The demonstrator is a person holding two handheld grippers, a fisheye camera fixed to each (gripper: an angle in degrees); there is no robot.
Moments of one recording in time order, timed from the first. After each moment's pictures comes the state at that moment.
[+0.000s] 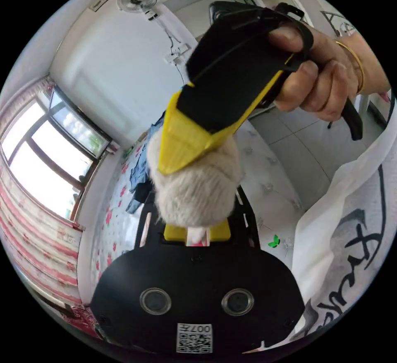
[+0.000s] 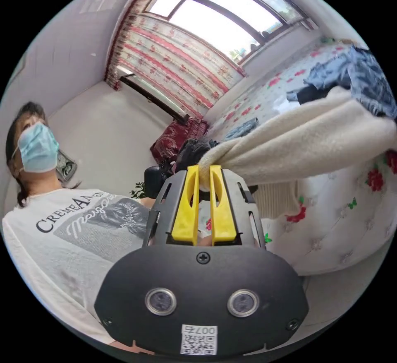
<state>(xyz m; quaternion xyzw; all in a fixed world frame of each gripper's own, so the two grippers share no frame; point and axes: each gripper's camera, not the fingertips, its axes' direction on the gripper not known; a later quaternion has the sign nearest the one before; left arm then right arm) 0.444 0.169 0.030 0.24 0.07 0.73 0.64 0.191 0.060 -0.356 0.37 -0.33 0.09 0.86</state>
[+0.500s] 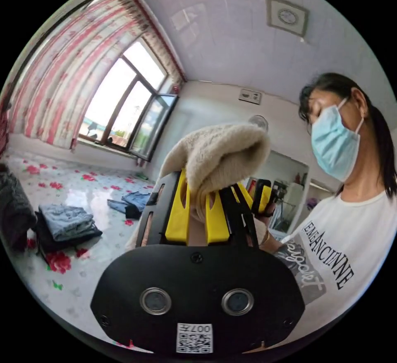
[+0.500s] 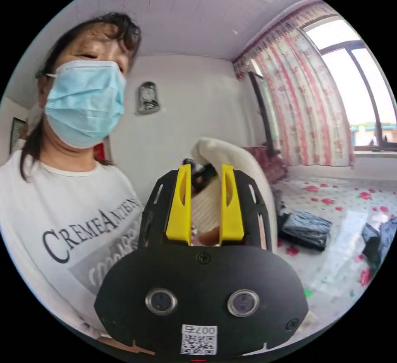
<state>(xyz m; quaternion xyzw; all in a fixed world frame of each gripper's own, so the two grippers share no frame) 0.088 0.105 -0.124 0.39 0.43 0.26 0.78 -0.073 0.022 -0.520 0.47 -0.29 -0.27 0.79</state>
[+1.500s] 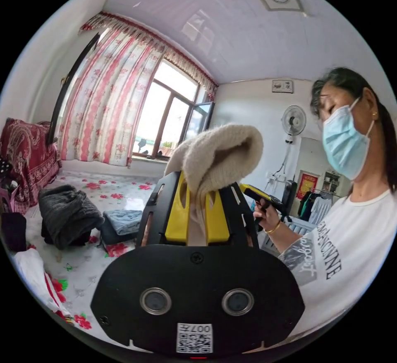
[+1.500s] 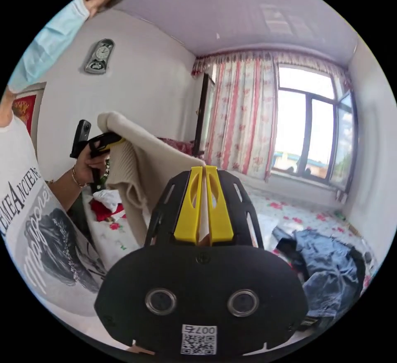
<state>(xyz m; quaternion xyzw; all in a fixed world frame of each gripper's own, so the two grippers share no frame) 0.088 0.209 -0.185 0.47 0.26 0.24 0.81 -0.241 0.042 -0.510 0.58 0.00 -0.22 0.79</state>
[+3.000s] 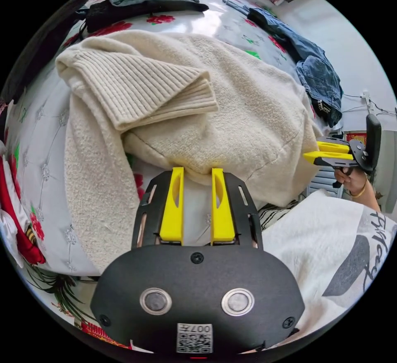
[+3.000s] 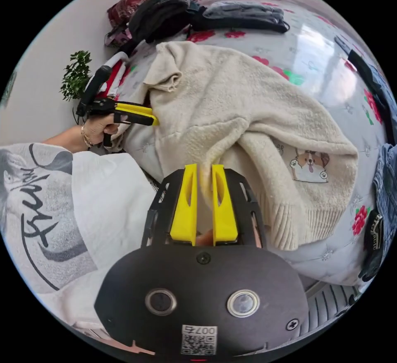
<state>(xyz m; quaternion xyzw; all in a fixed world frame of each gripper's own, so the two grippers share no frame) 0.260 0.037 0.153 -0.18 0.04 0.12 0.98 0.063 -0.180 0.098 -0.08 -0.15 -0.10 0.98</state>
